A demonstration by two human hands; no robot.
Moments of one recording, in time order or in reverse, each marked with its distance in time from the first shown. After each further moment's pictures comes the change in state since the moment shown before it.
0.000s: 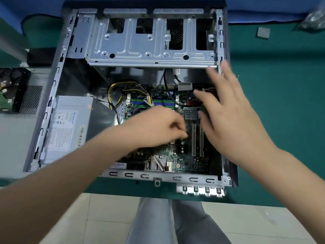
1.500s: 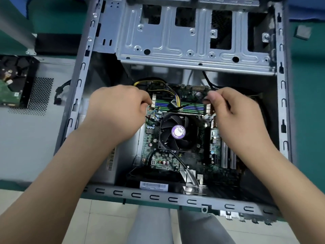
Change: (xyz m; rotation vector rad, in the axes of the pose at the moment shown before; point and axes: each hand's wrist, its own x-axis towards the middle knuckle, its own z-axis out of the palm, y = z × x) left_hand -0.049 -0.094 -0.042 0.416 0.443 -0.417; right_hand 0.059 -0.053 0.035 0.582 0.019 0.398
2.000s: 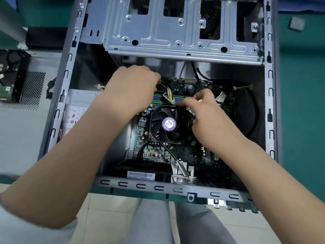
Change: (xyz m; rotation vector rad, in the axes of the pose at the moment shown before) left_hand 0.046 0.030 0.014 0.155 -0.085 0.141; right_hand -0.003 0.018 0.021 -0.291 -0.327 -0.049
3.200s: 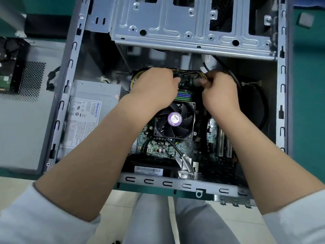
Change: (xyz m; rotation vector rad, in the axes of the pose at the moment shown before) left_hand 0.013 0.023 0.021 -0.487 -0.071 -0.129; right_hand 0.060 0.019 0.007 0.153 0.323 0.313
